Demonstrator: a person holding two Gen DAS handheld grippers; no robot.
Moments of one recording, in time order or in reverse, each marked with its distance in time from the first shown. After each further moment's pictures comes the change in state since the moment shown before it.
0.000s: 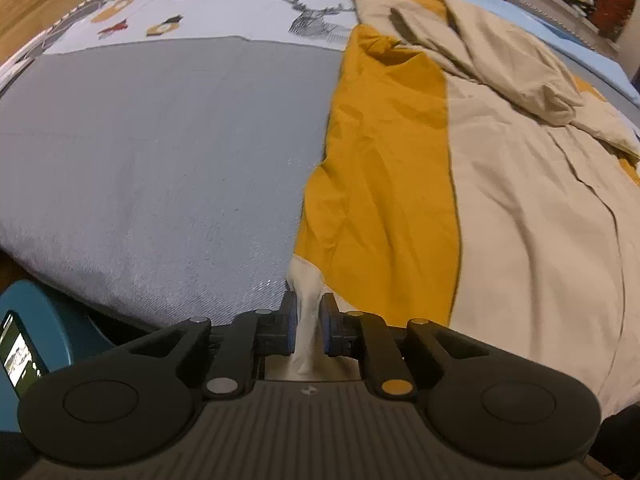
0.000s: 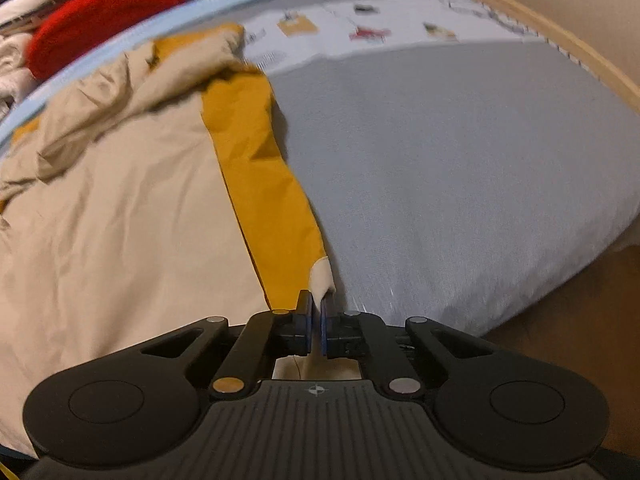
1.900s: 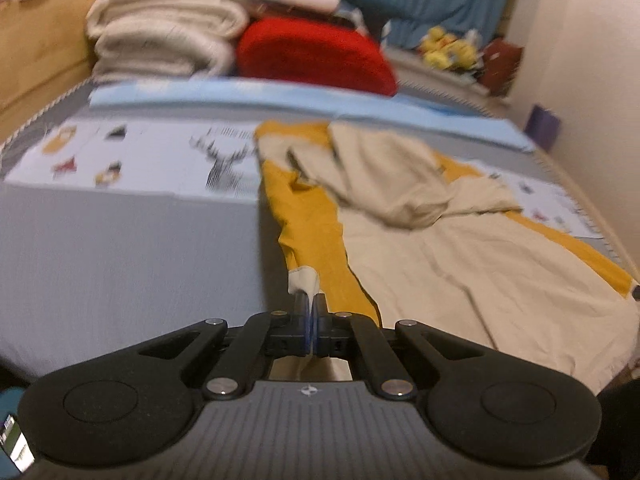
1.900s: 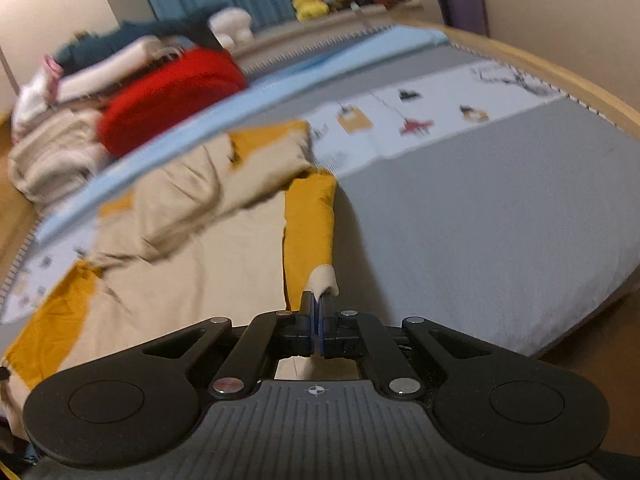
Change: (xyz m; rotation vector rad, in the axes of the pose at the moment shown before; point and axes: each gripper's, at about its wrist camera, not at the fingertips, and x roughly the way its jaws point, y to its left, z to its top) left arm -0.158 -0.004 0.021 0.133 -0.336 -0.263; right arm -0.138 -0.009 0.023 0.049 -0.242 0.275
